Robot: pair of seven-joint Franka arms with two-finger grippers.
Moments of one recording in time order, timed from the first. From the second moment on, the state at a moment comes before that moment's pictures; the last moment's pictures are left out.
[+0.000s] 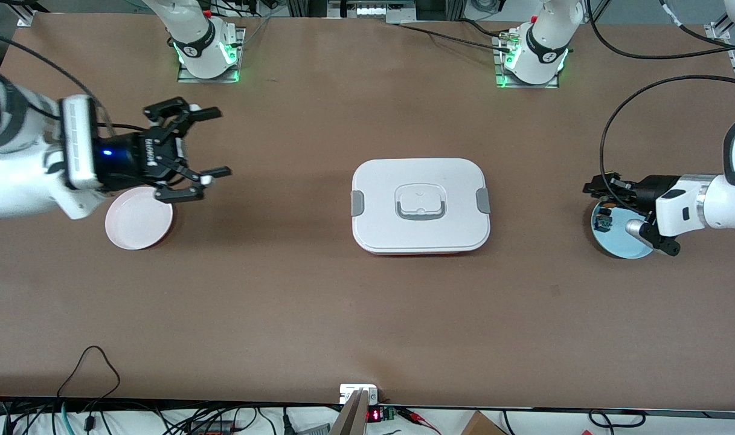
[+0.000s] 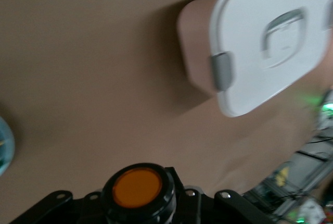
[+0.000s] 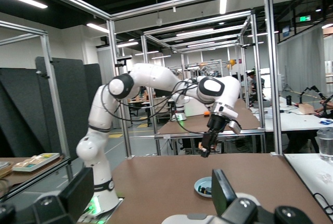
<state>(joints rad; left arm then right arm) 0.33 0.42 -0.28 -1.49 -0.20 1.43 0.41 -0.22 0.36 0.32 -1.53 1.42 1.43 -1.75</state>
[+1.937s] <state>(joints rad) 0.56 0.65 -0.27 -1.78 0.40 2.13 1.21 -0.37 -0.04 0.27 -1.20 0.18 0.83 -0.78</state>
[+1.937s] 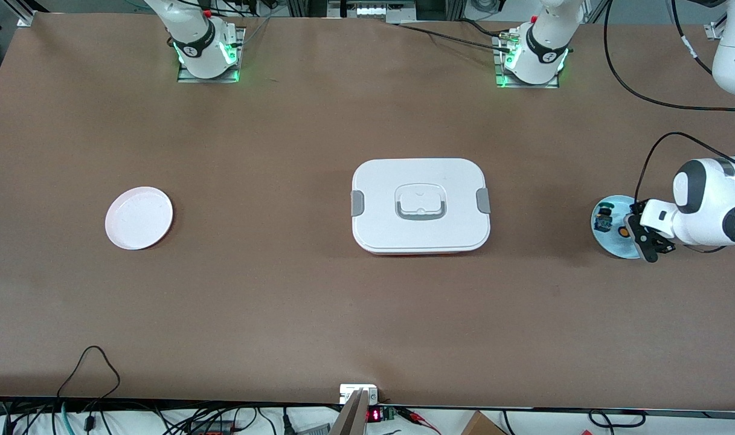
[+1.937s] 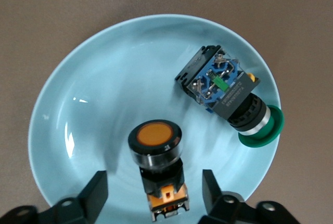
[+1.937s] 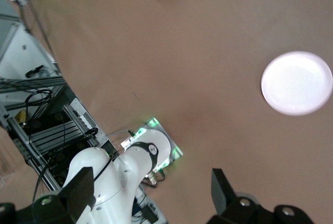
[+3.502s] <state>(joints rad) 0.36 0.34 -0.54 -1.28 0.16 1.27 0.09 -0.34 -0.06 0.38 -1.25 0.09 1.17 -0.12</state>
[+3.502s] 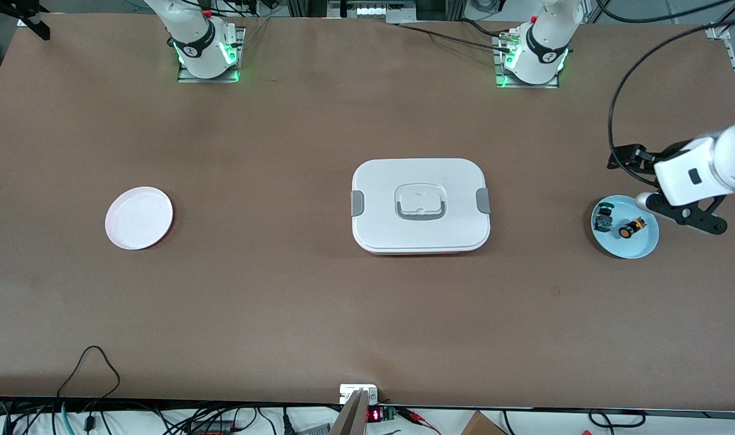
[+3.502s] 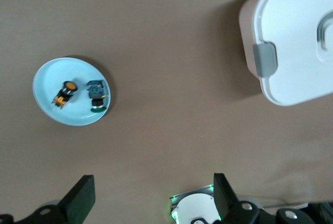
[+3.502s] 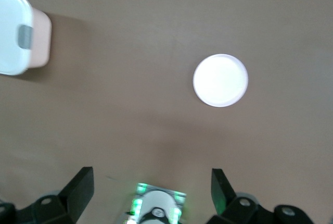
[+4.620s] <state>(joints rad) 0.01 0.00 -0.04 -1.66 -0.01 1.64 -0.03 -0.33 -0.13 0.37 -1.81 0.06 1.63 -0.08</state>
